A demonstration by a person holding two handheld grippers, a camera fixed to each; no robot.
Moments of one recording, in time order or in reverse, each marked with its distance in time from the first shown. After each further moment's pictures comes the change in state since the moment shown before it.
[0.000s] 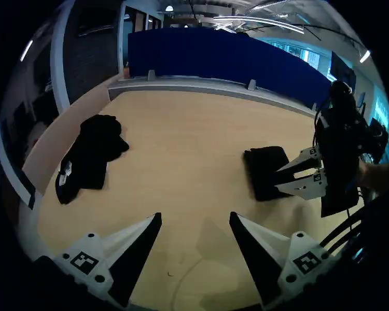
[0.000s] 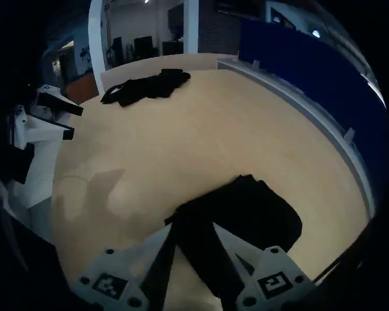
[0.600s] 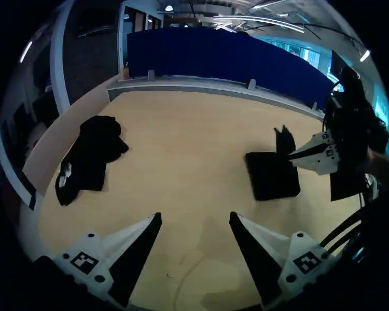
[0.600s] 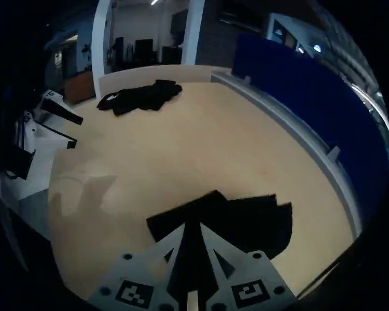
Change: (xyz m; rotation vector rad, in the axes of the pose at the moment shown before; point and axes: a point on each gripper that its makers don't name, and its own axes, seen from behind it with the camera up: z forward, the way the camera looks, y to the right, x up) left arm 0.003 0.002 0.001 0.006 -0.003 0.000; right arm 0.018 0.030 -0.032 -0.057 0.034 -0.067
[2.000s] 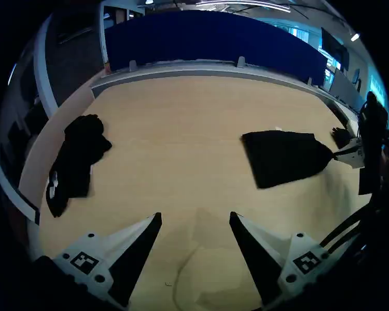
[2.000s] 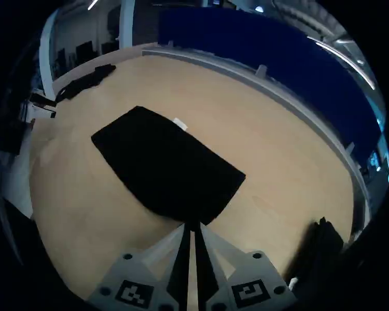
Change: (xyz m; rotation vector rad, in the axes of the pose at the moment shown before) left arm -0.015 0.015 0.037 -0.018 -0.097 0.118; right arm -0.186 0.080 -0.116 -0.257 -0.124 0.298
